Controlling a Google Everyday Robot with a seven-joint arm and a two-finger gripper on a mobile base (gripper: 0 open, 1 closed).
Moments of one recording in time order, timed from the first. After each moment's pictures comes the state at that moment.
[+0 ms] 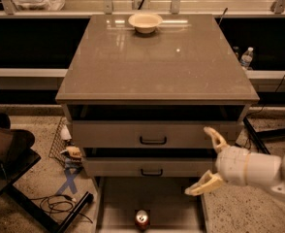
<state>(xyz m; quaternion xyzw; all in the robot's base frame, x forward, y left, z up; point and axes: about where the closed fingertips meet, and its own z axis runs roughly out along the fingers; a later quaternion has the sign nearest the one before) 0.457 -0.154 0.692 -0.52 0.67 0.18 0.50</state>
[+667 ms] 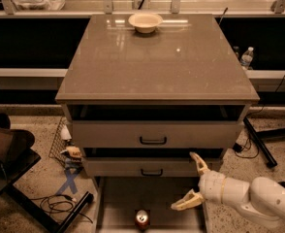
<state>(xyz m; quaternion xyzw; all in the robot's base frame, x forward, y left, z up) 0.464 -0.135 0.557 -0.47 0.67 0.25 0.52</state>
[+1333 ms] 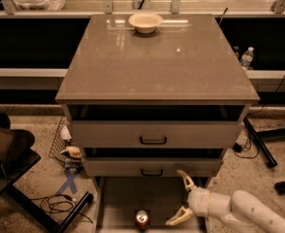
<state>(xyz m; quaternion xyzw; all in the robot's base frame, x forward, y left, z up) 0.459 -0.115 0.433 -0.51 0.62 0.28 0.53</state>
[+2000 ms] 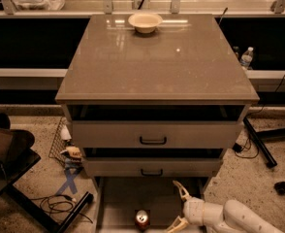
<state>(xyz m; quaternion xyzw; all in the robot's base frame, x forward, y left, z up) 0.445 -0.105 0.362 -0.52 0.61 0.30 0.52</state>
